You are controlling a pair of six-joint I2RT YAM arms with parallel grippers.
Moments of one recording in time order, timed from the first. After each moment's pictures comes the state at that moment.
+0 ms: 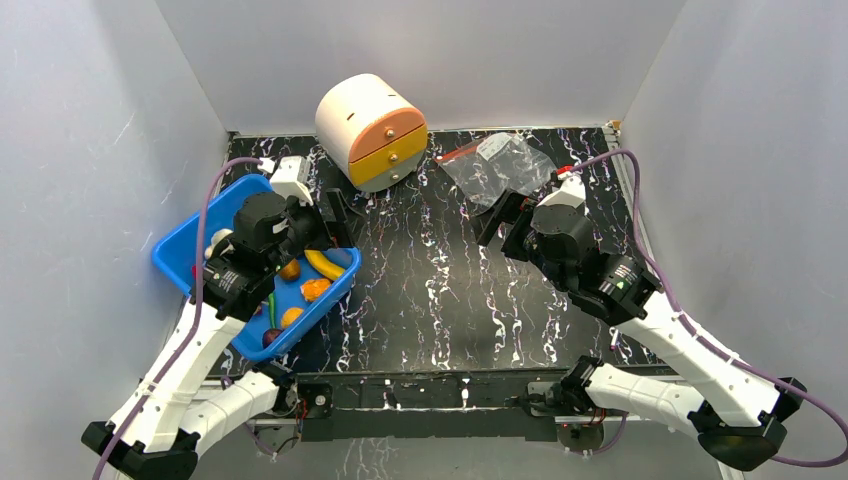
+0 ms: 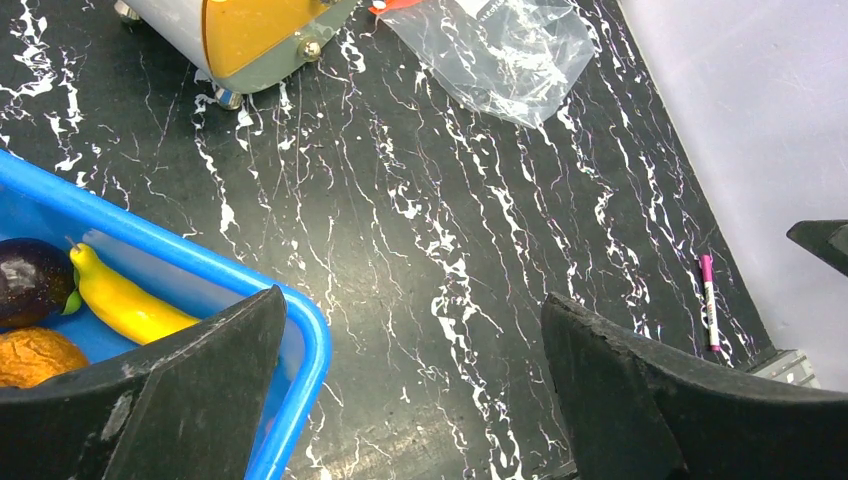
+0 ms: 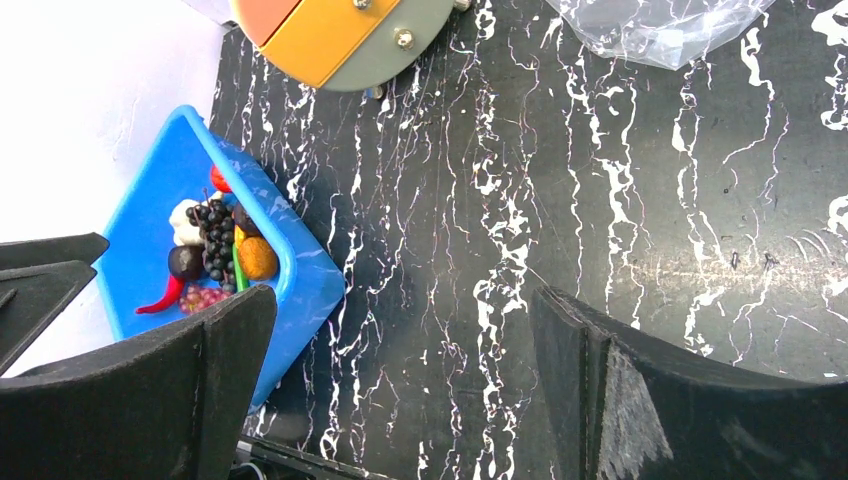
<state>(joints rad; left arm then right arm) -0.48 0.87 1.07 -0.57 -0.02 -0.41 0.81 0.90 1.12 -0.63 0.43 0.81</state>
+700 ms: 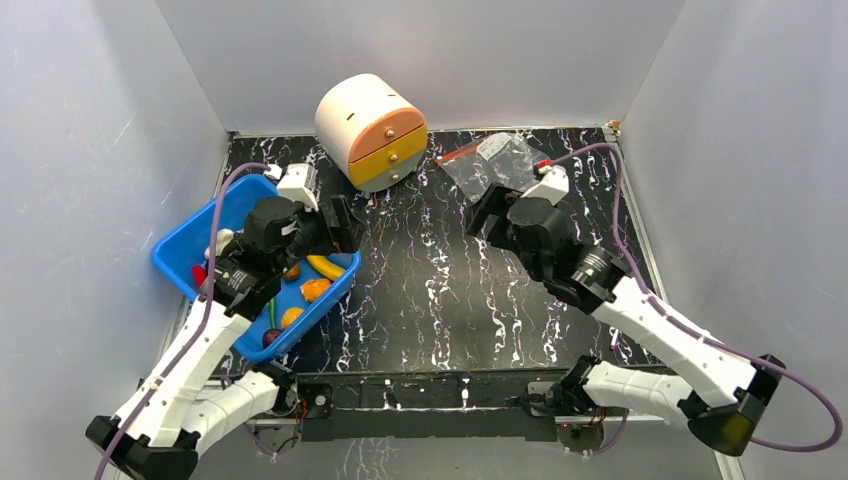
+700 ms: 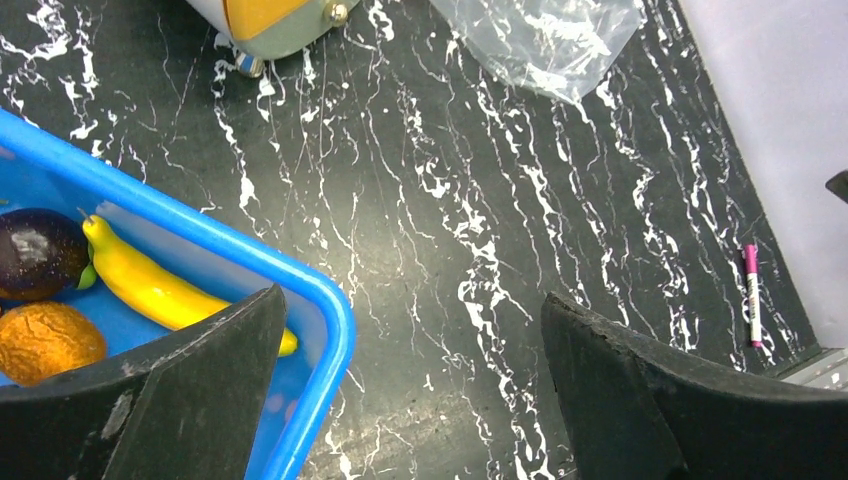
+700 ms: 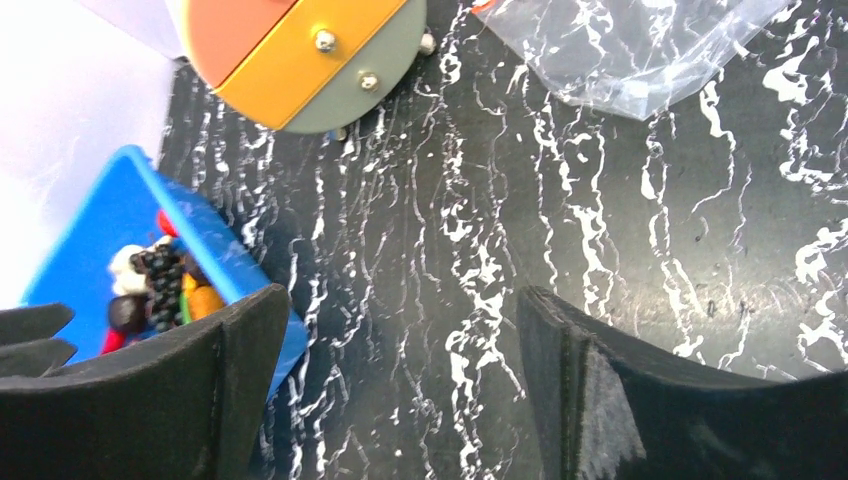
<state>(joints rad) -0.48 0.88 1.01 -0.56 -0.05 -0.40 0.81 0.98 1.09 -0.51 0.51 0.75</state>
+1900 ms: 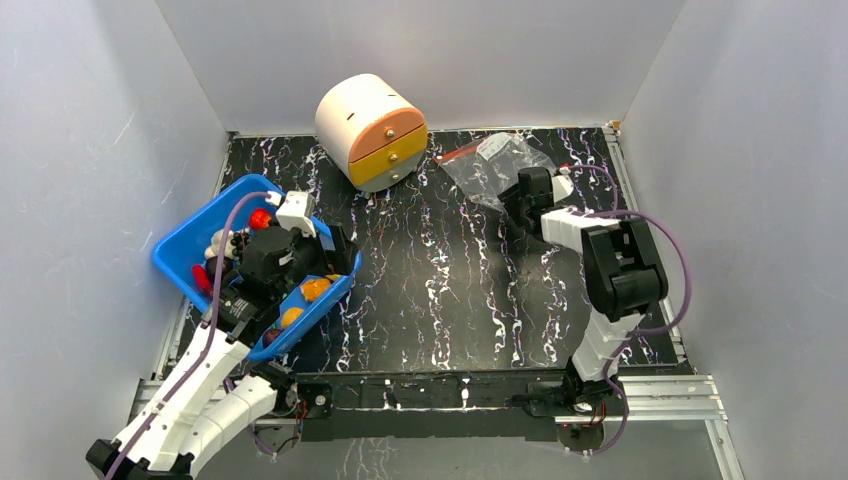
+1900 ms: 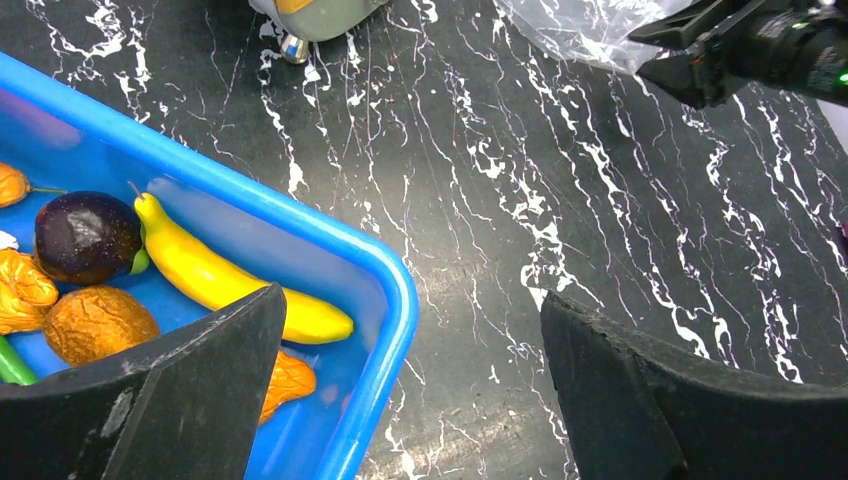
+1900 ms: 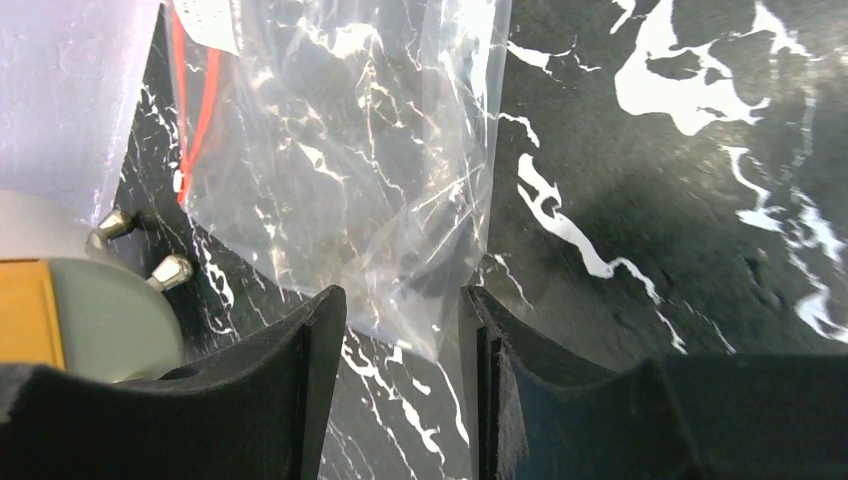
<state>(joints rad) -0.48 0.73 0.77 -0.45 -0.09 -0.30 0.20 1.78 0.99 0.13 0.21 1.06</state>
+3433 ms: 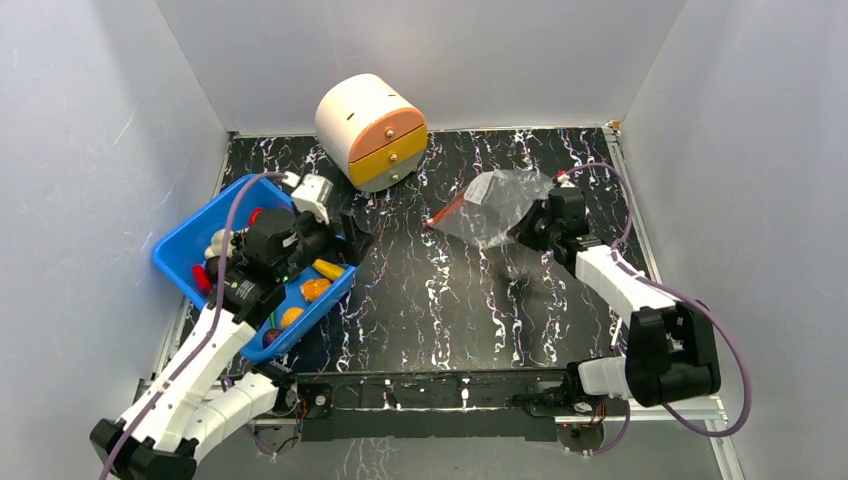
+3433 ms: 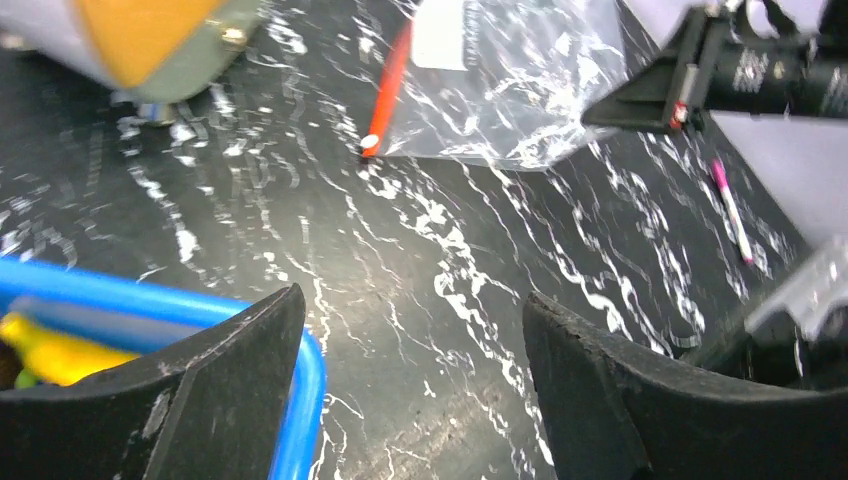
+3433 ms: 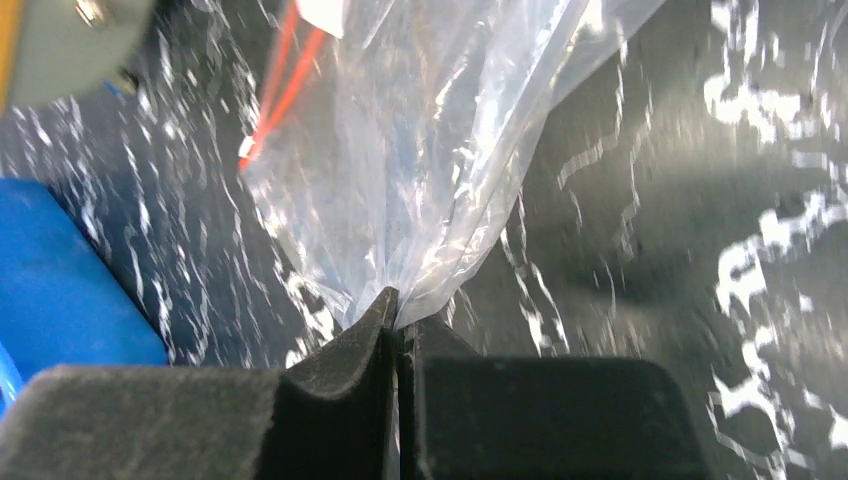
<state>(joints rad) -0.48 0.81 0.86 -0.38 0.07 -0.28 0.16 1.34 0.77 -0.06 -0.15 0.63</state>
